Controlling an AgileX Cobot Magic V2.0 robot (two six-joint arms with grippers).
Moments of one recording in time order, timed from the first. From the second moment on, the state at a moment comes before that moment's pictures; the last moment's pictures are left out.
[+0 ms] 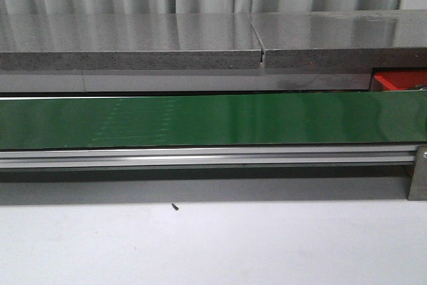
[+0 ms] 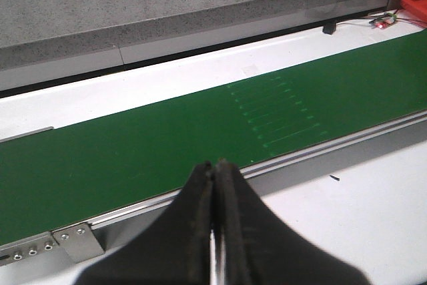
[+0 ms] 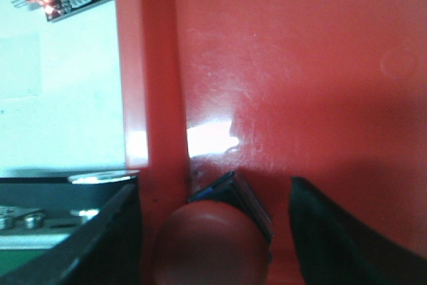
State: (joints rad) left arm -0.20 0.33 -0.60 -0.20 0.73 0.22; right arm -0.34 1.98 -1.48 0.41 0.68 -0.41
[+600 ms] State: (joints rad) left arm -0.20 0.33 -0.60 -0.20 0.73 0.22; right arm -0.30 1.57 -1.28 0.41 0.59 -0.51
